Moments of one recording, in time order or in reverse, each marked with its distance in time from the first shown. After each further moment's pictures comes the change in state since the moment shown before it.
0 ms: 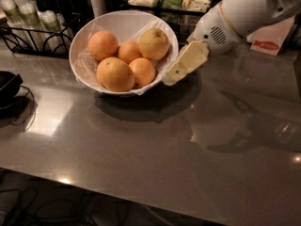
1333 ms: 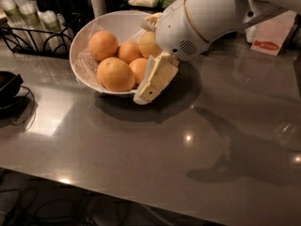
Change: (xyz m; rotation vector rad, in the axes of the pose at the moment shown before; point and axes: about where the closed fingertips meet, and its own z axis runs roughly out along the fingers) arm -0.064 0.086 0.020 -0.014 -0.127 -0.513
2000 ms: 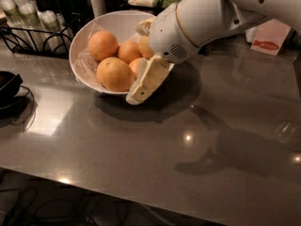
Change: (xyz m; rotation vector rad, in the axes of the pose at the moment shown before) arm 0.000 -0.005 0.020 -0.009 -0.029 0.029
